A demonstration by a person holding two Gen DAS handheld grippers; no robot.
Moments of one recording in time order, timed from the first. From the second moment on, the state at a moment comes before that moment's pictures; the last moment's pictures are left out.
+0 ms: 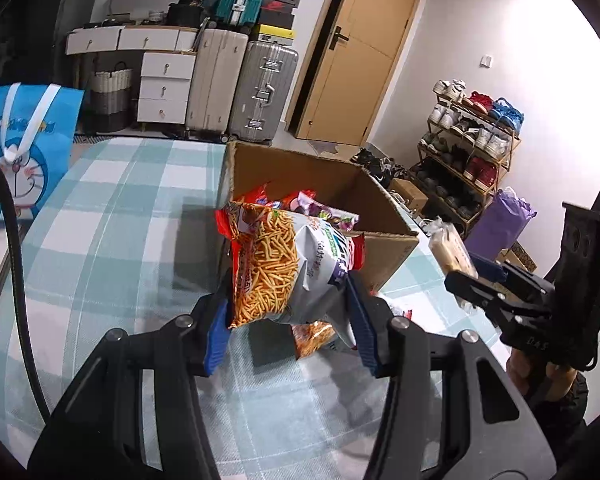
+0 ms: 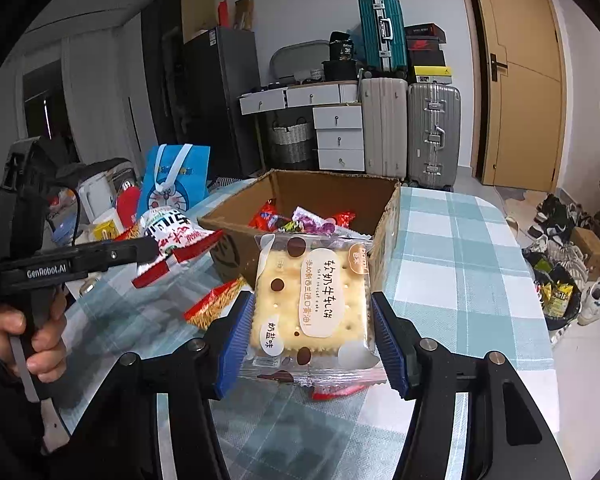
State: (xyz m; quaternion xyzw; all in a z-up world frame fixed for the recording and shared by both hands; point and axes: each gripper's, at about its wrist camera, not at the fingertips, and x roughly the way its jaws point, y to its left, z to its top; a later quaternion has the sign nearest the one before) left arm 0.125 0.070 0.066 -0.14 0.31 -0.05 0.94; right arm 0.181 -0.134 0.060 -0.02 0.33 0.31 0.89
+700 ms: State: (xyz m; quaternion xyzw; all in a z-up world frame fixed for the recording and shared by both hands) left arm 0.148 0.052 0.144 -0.09 0.31 -0.07 0.94; right arm 0.212 -0.124 0.147 -0.04 0.33 0.28 0.90
